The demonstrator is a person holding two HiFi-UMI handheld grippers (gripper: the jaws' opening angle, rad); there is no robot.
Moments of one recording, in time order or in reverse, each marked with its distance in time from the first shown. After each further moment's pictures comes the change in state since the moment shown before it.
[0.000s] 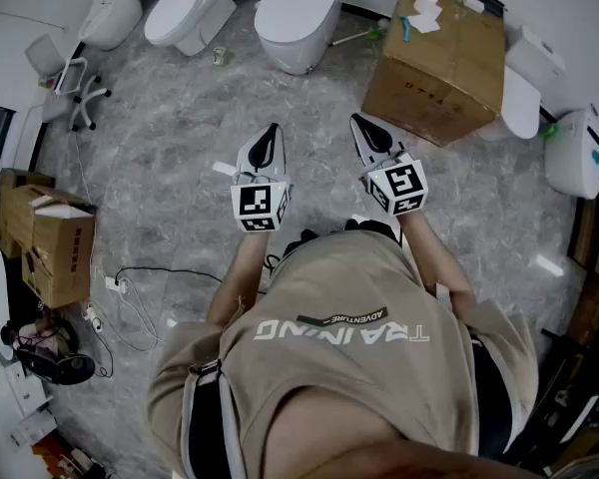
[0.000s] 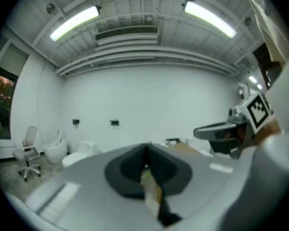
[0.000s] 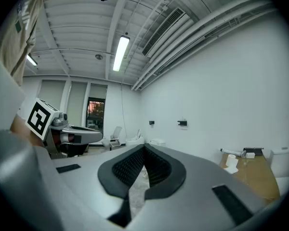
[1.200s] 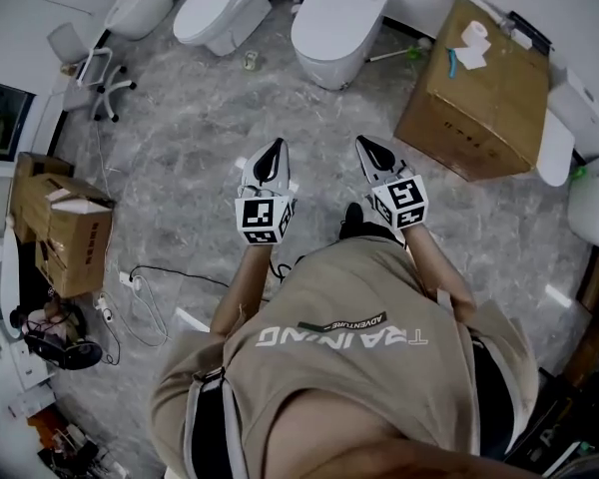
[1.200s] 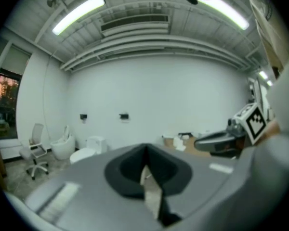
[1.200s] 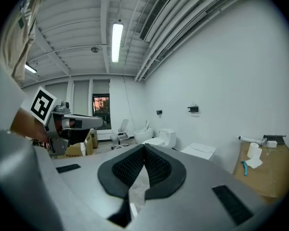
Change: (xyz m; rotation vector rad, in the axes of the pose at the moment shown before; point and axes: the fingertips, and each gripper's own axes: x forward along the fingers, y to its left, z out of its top) left arm 0.094 0.100 -0.024 -0.029 0.078 0.087; right arm 0.146 -0.037 -0.052 0.050 0.118 0.129
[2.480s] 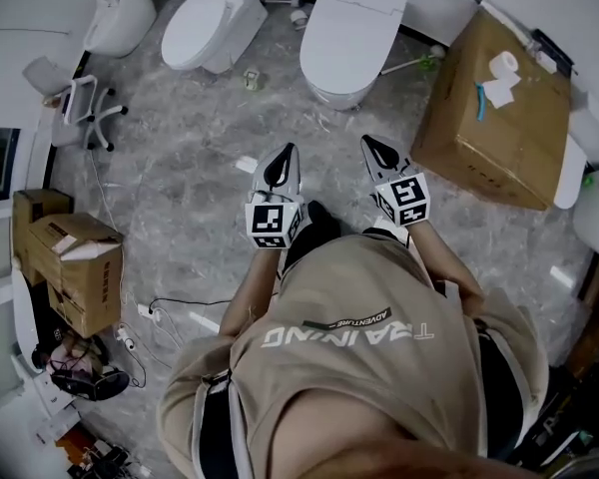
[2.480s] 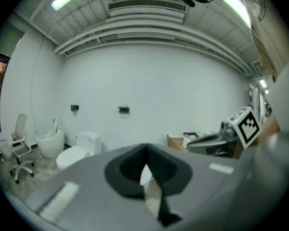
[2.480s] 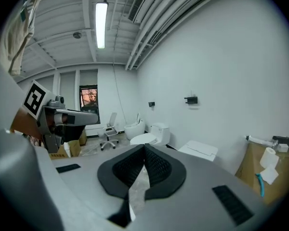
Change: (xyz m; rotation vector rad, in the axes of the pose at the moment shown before) left arm 0.197 0.146 -0.006 -0.048 0.051 -0.097; right arm 0.232 -0.097 0.014 0.025 0.094 -0.065
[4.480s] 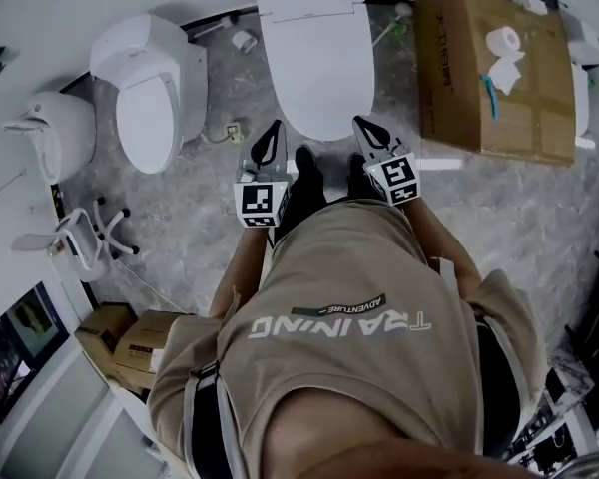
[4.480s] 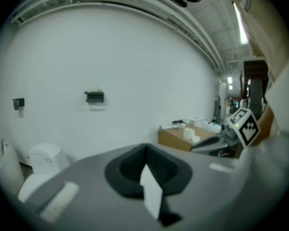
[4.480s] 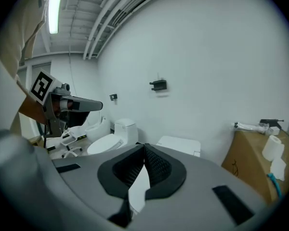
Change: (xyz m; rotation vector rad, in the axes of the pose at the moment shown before) left arm 0.375 0.164 0.039 0.161 0.135 -0.427; right arm 0.268 -0.204 0.013 0.199 0.095 -0.344
